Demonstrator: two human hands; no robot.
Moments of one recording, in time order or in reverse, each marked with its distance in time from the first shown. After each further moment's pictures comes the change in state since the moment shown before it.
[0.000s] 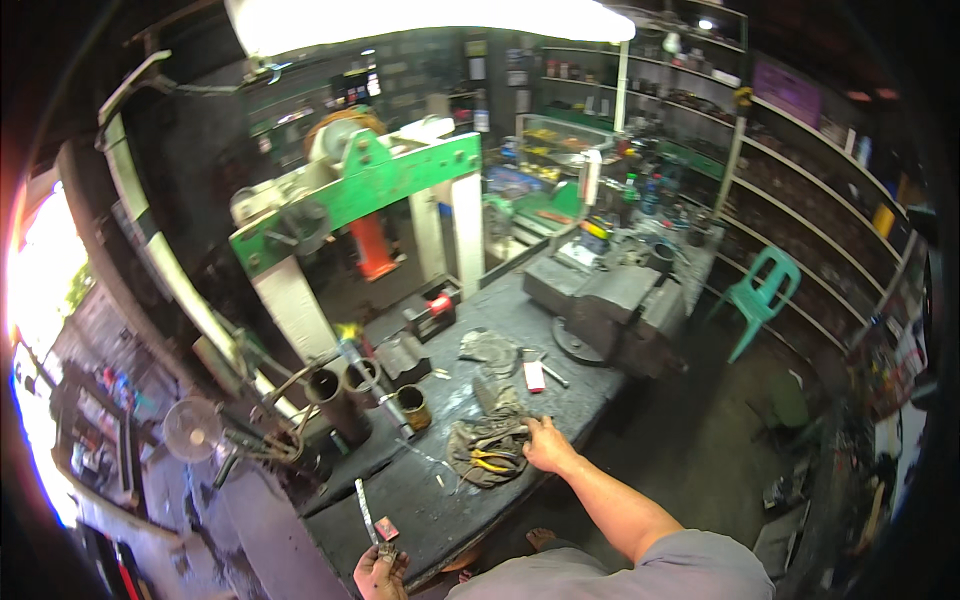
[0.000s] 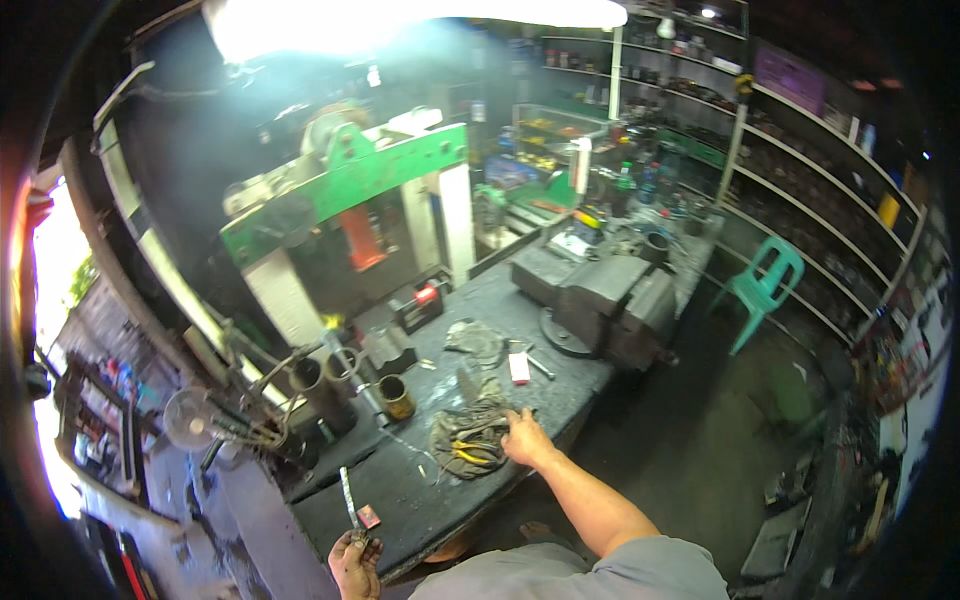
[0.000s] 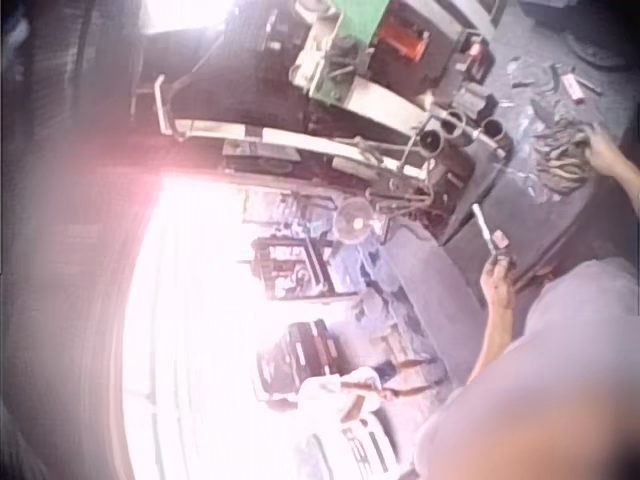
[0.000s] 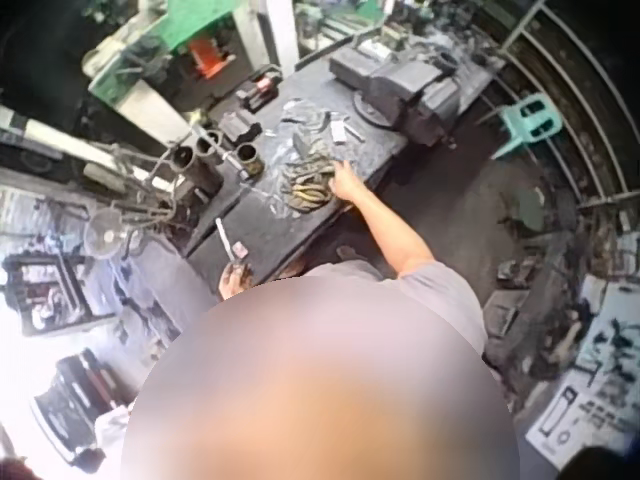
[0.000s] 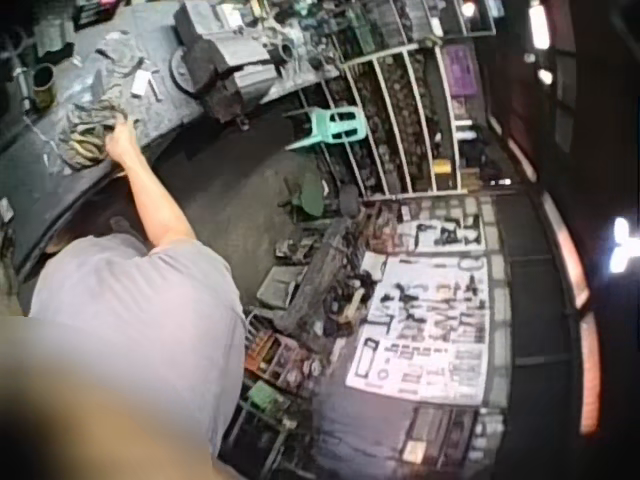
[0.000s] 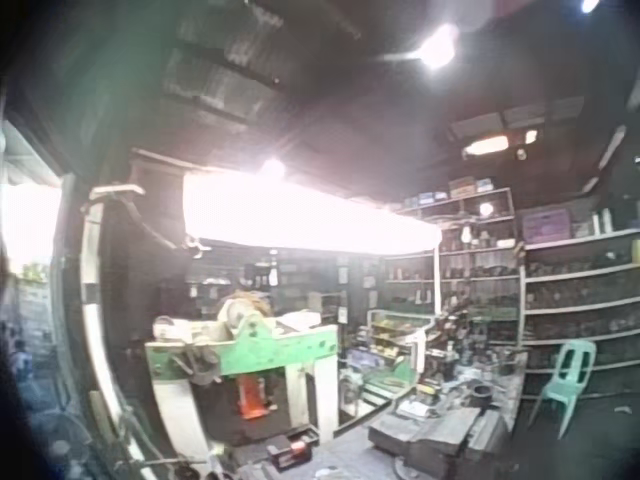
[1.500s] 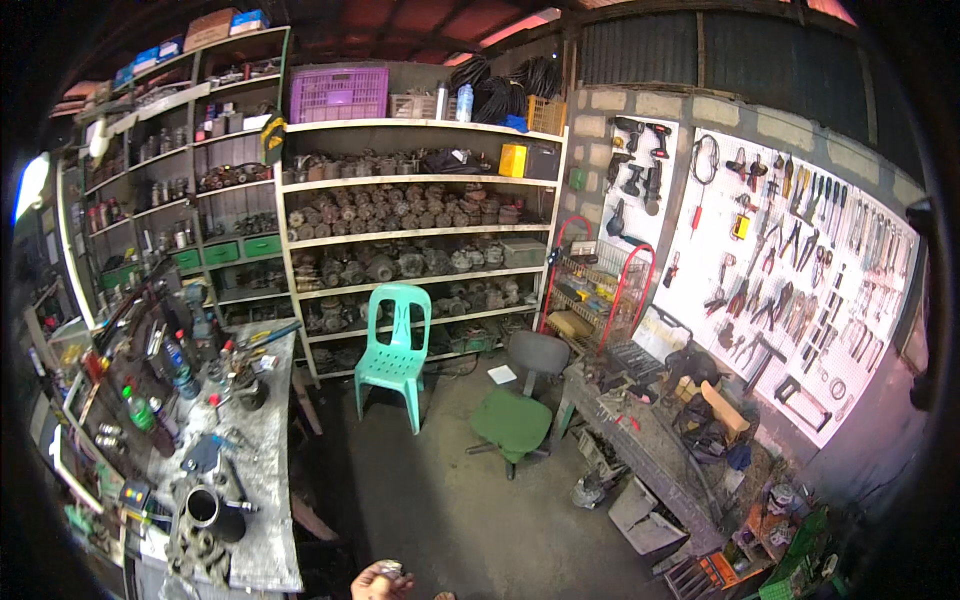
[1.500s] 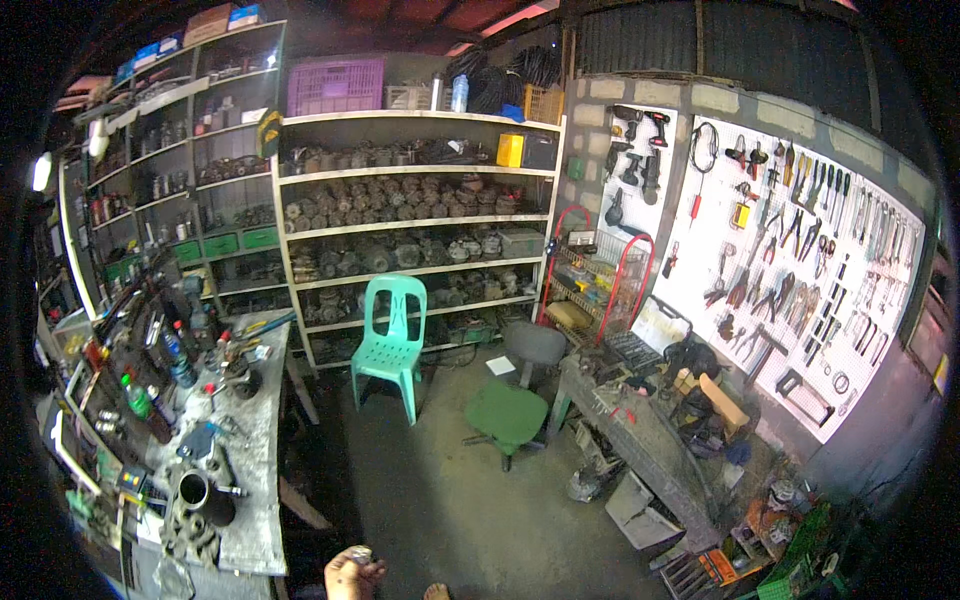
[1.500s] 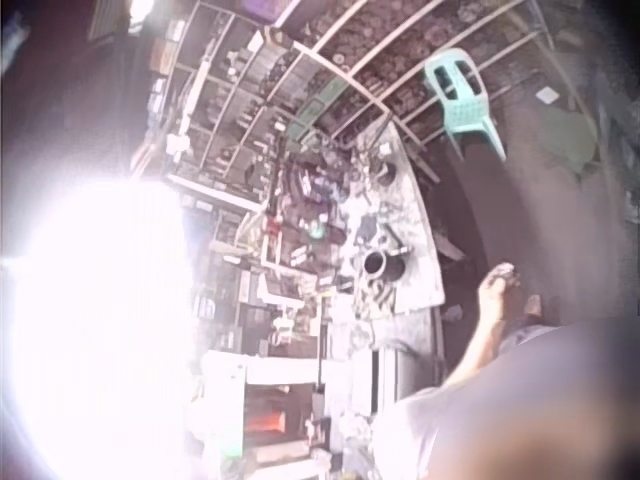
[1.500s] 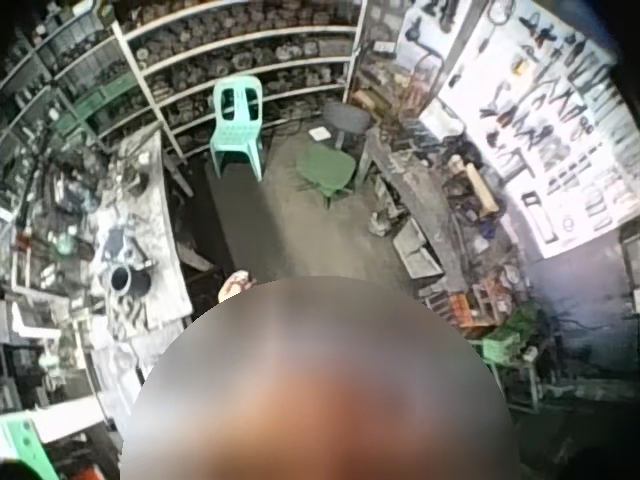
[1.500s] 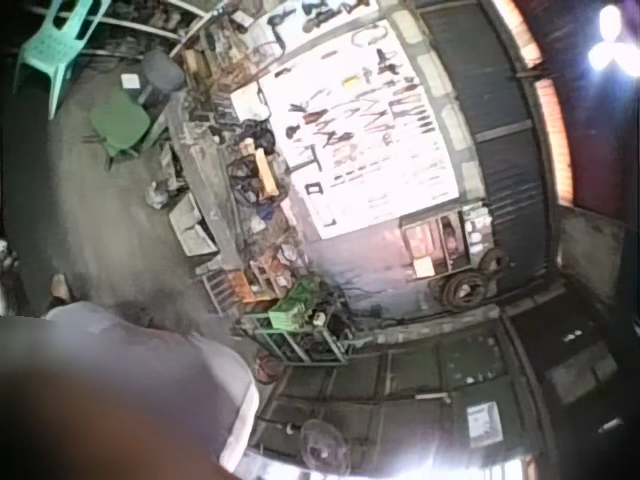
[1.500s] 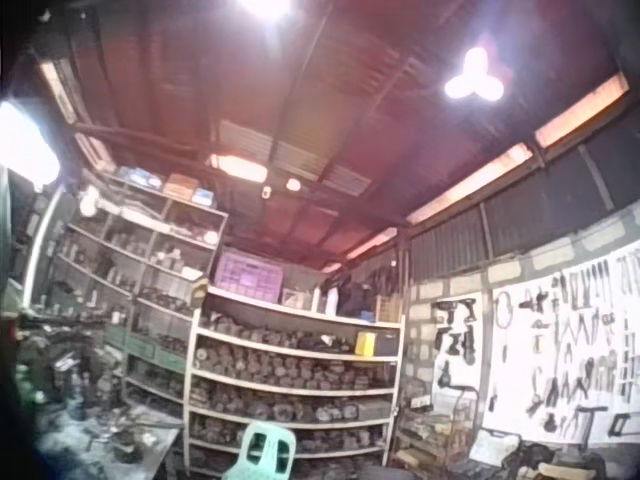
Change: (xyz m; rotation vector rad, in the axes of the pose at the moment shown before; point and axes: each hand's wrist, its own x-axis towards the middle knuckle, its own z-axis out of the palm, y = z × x) left_hand -0.110 -0.434 0.921 0.312 -1.260 -0.566; right_hand -0.398 0.637 -0.151 0.698 0.138 1.580
